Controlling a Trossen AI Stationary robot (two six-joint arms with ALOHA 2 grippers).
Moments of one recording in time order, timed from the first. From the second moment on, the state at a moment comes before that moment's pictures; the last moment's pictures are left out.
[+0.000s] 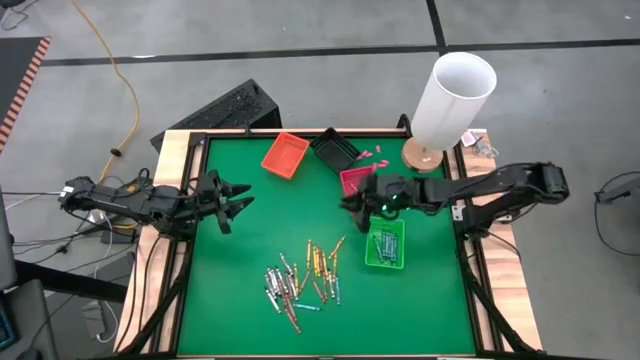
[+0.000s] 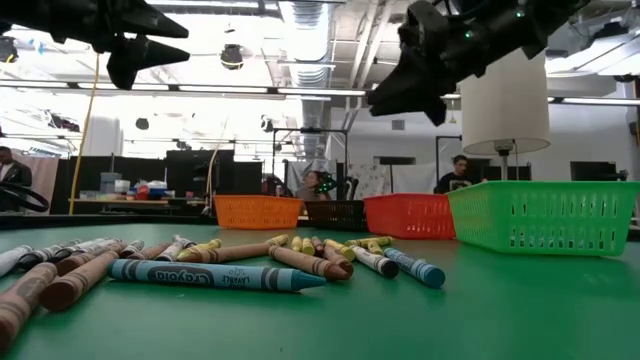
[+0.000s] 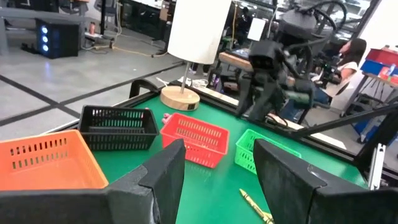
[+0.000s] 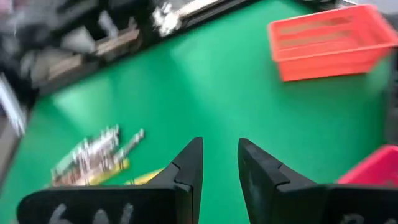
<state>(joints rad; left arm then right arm) -0.19 0.41 0.34 0.10 -0.54 -0.28 -0.04 1.26 0.74 0.11 0.08 0.33</state>
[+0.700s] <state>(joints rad) -0.19 0.41 0.34 0.04 -0.50 -0.29 0.06 1.67 1.13 -0.42 -0.09 -0.29</state>
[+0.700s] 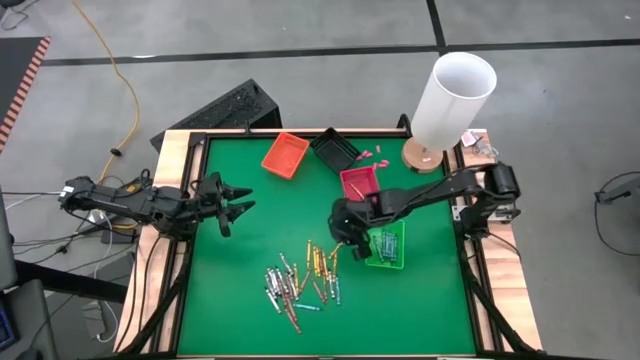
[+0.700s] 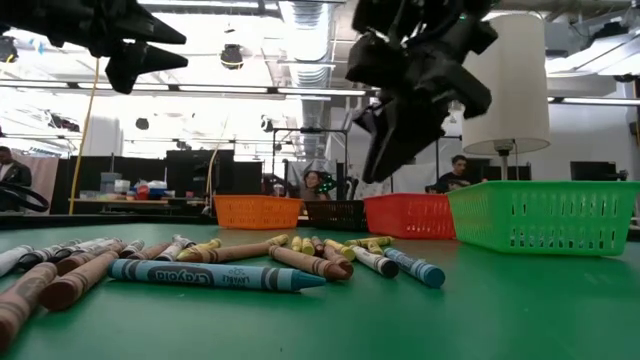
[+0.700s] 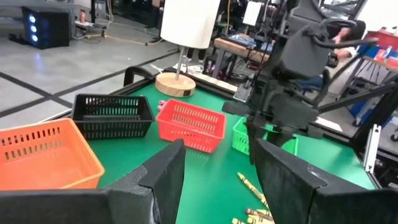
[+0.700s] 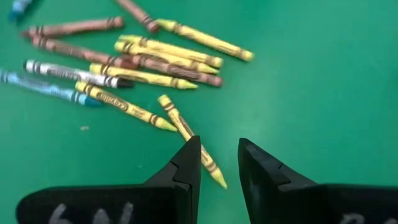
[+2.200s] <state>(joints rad) -0.19 0.41 0.34 0.00 -0.60 -0.32 0.08 1.82 1.18 -0.50 -0.01 -0.30</state>
